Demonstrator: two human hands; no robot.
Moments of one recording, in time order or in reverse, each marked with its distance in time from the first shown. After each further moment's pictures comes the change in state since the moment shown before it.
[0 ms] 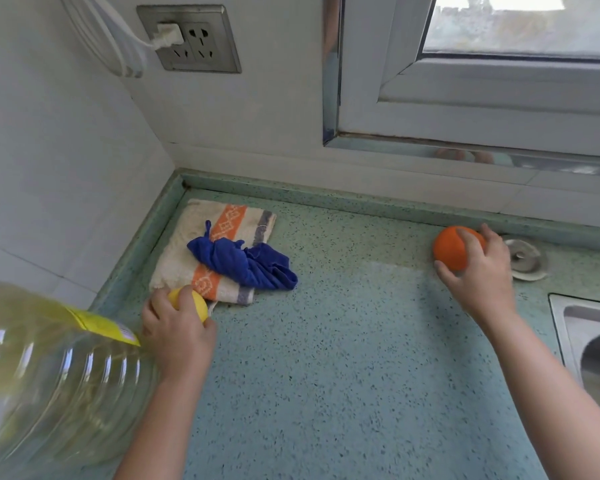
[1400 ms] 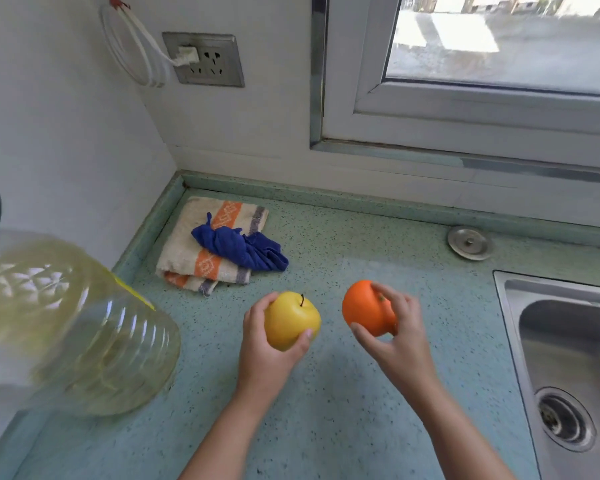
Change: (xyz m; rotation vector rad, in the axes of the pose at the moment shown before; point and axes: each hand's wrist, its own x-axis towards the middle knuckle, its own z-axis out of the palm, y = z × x) left_hand -0.115 0.068 -0.033 -0.967 -0.271 0.061; right_hand -0.167 -0.093 -0.045 0.649 -0.182 0.025
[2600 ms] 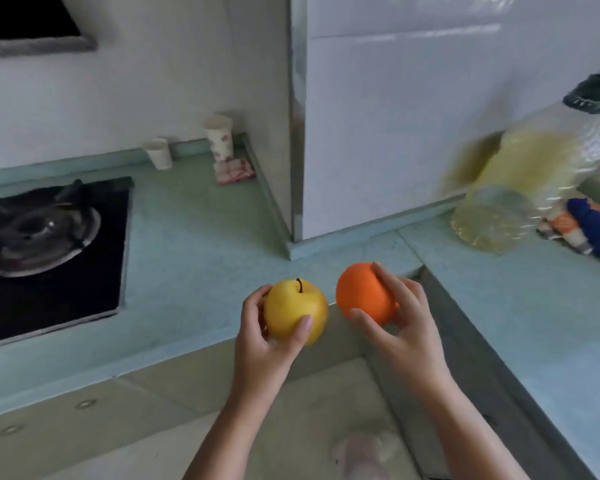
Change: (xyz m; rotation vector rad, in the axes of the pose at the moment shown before) left_hand -0.542 -0.061 -0.275 -0.265 1.061 -0.138; right_hand -0.469 -0.173 0.135 0.238 -0.882 -0.626
